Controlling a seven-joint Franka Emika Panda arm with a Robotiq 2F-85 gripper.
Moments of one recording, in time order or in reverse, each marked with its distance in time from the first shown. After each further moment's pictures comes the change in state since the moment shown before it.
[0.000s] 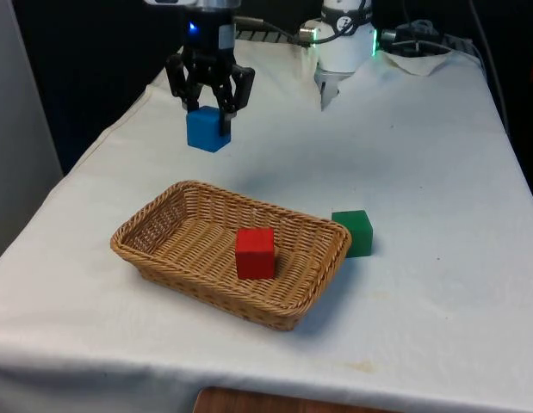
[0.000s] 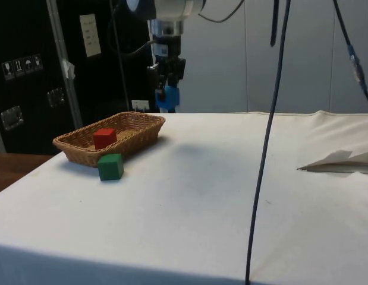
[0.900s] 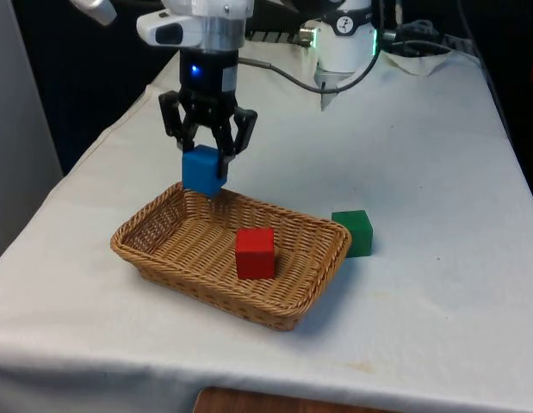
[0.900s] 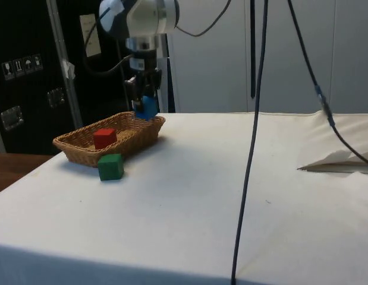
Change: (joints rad) arm -0.073 0.262 0.021 0.258 0.147 -0.082 -0.039
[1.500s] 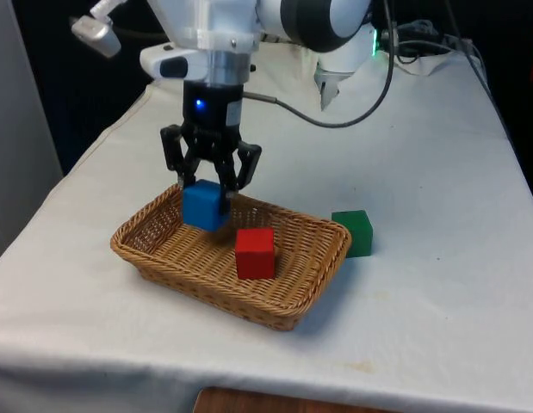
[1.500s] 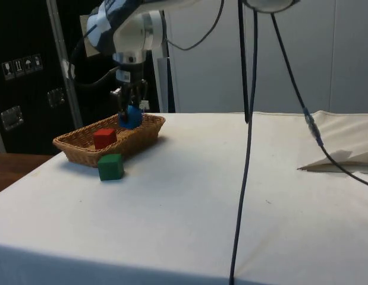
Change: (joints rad) arm -0.041 0.158 0.004 0.151 0.153 0.003 0.001
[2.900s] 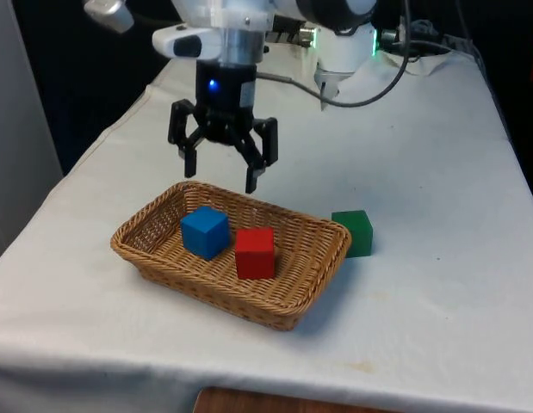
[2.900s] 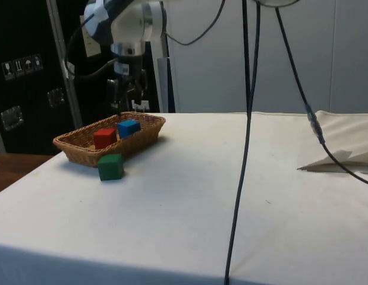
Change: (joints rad) arm 0.087 -0.024 -0.071 -0.063 0.034 -0.034 -0.013
